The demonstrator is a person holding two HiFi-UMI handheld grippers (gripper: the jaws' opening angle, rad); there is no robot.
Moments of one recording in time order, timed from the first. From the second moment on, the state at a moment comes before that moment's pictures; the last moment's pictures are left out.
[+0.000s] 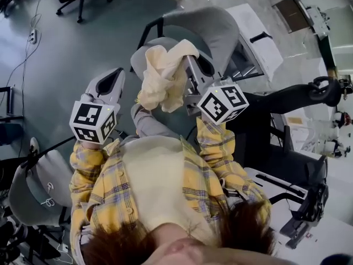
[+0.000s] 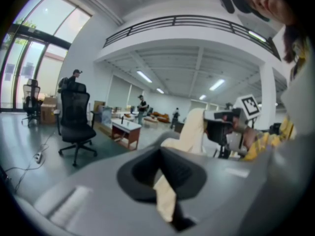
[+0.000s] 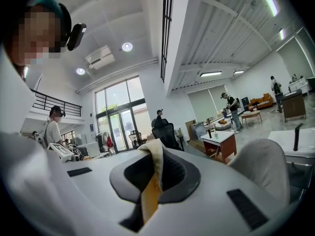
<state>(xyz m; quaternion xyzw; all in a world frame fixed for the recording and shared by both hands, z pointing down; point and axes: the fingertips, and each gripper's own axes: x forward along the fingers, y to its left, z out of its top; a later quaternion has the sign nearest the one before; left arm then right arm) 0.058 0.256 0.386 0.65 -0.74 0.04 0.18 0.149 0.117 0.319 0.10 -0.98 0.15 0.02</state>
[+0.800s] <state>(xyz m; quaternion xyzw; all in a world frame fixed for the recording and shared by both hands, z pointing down) -0.045 0.142 0.386 0.68 -0.71 0.05 0.18 0.077 -0.012 0.312 0.18 -0.97 0.16 0.00</state>
